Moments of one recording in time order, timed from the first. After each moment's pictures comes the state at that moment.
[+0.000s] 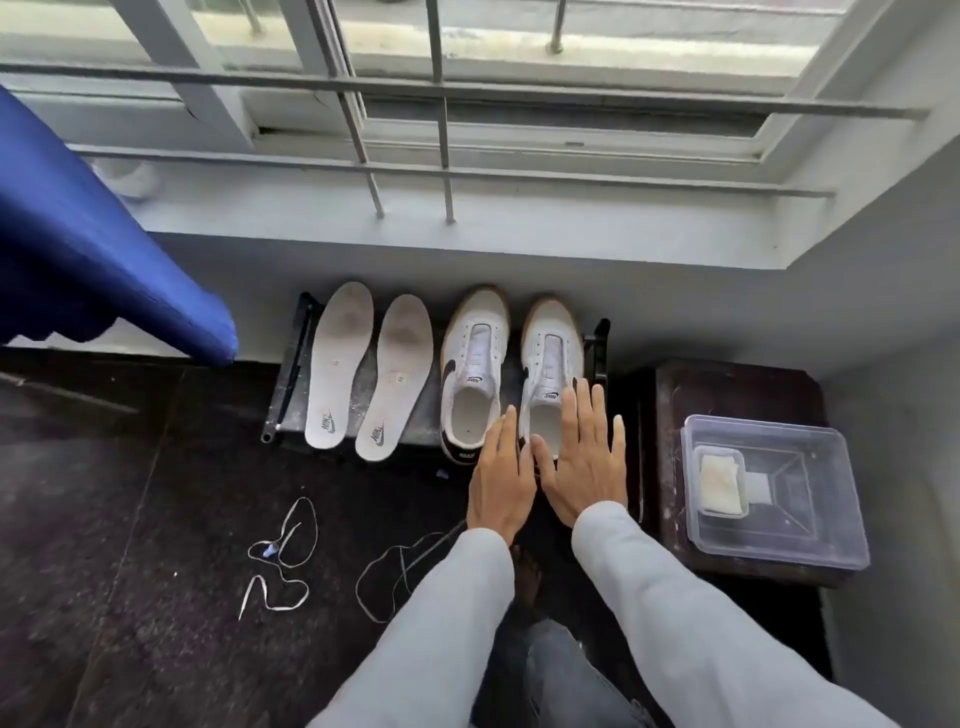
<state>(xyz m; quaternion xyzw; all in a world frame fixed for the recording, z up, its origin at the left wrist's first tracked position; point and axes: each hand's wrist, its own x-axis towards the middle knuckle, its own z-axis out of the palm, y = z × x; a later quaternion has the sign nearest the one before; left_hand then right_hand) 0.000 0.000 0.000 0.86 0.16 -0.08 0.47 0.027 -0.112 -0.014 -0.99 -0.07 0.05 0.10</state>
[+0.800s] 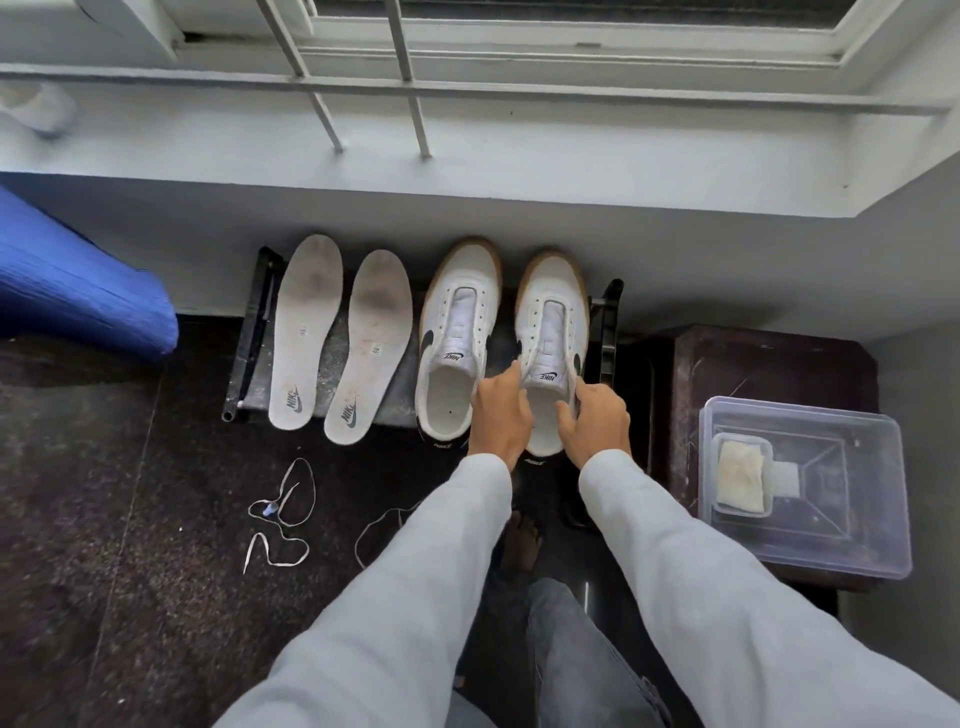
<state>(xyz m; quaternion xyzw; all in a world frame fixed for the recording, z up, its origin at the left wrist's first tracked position) 0.090 -0.015 -0.053 0.91 0.18 -0.09 0.37 0.100 -0.139 -0.060 -0.94 0.06 0.21 0.25</state>
